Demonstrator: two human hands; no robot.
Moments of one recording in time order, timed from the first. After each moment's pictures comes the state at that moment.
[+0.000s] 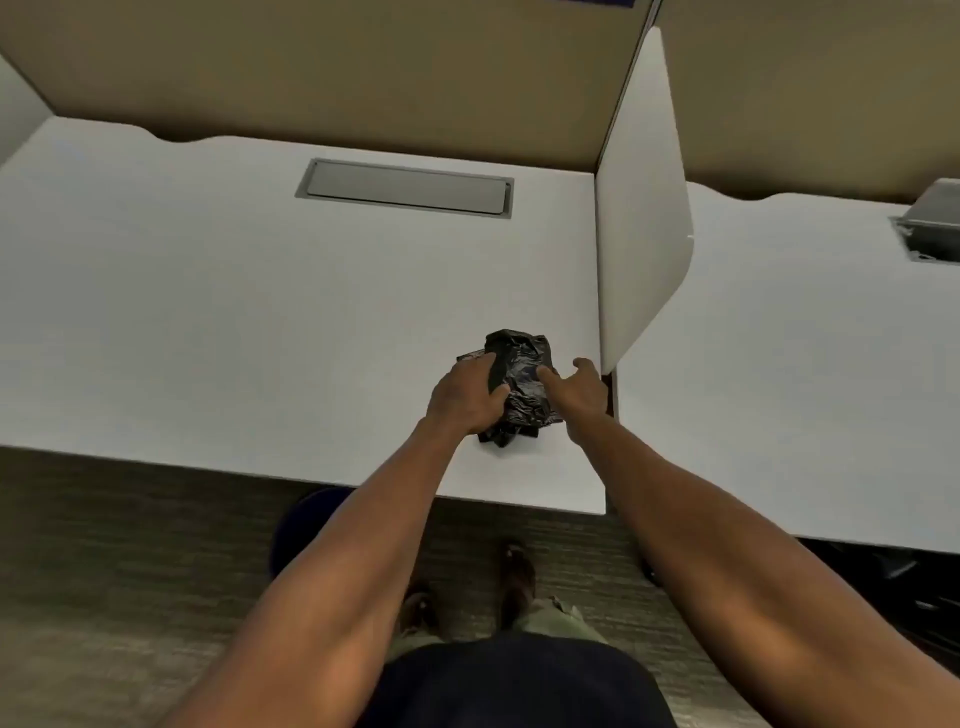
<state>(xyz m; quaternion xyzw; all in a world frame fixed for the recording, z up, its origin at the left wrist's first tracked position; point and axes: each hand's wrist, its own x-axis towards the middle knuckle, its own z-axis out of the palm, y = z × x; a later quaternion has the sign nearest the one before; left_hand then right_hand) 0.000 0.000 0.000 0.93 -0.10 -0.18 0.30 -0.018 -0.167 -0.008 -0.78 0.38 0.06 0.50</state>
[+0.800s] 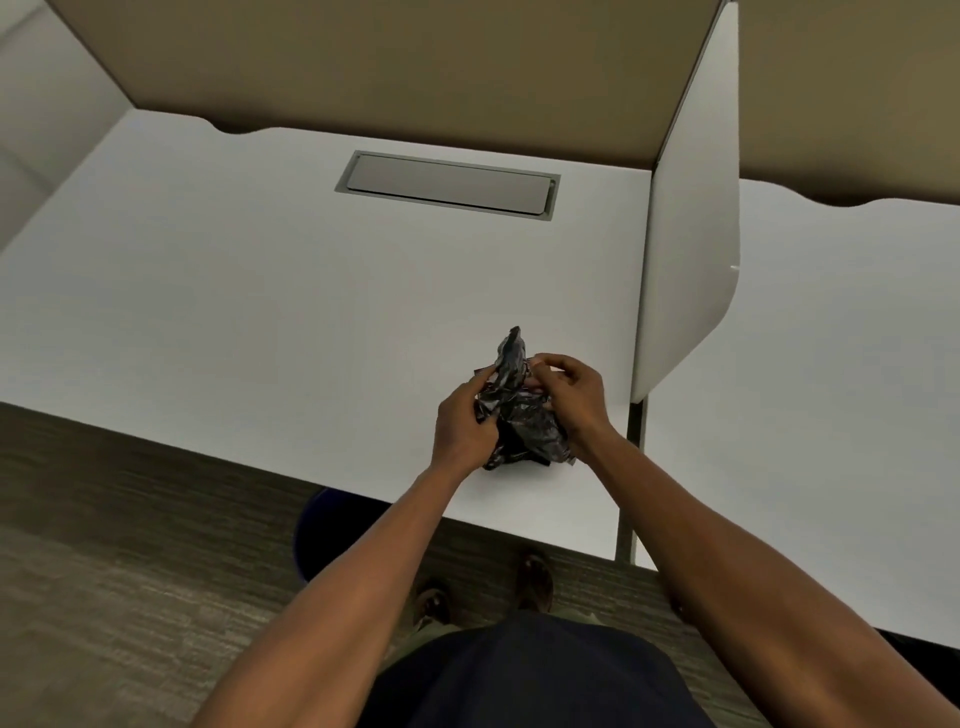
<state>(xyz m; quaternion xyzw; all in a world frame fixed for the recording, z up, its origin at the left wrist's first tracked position) -0.011 -0.019 -0.026 0.86 0.06 -0.07 0.51 0.019 -0.182 -0.021 -0.67 0.21 0.09 0.71</state>
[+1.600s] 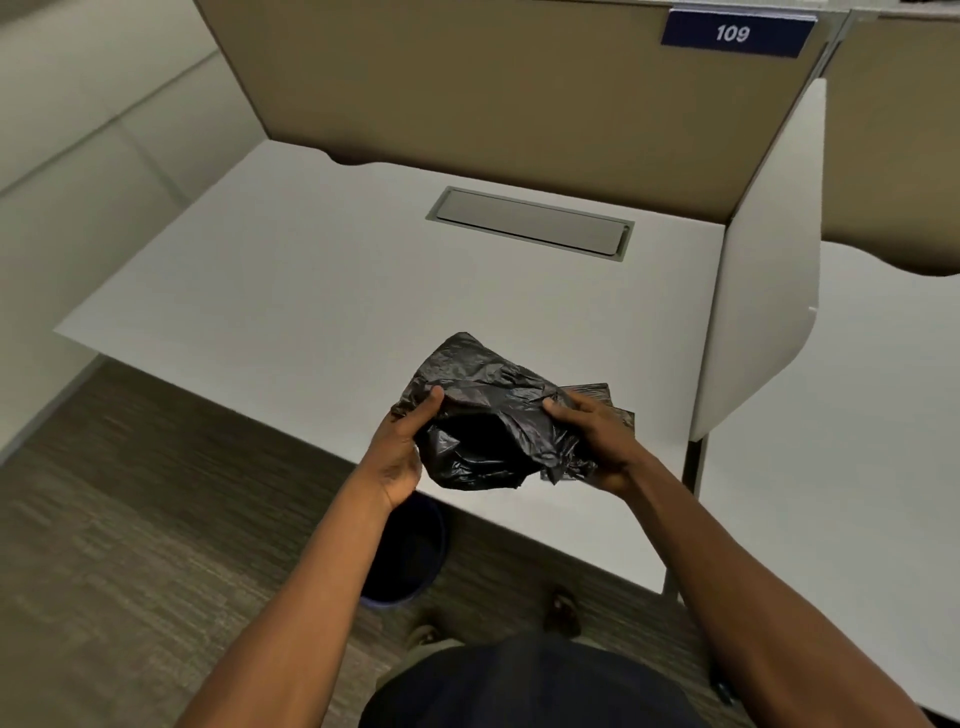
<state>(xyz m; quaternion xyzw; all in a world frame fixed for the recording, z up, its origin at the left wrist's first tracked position) -0.061 0.112 0.042 0.49 0.22 -0.12 0.83 -0.011 -0.148 0.026 -0.50 0.07 0.34 0.79</state>
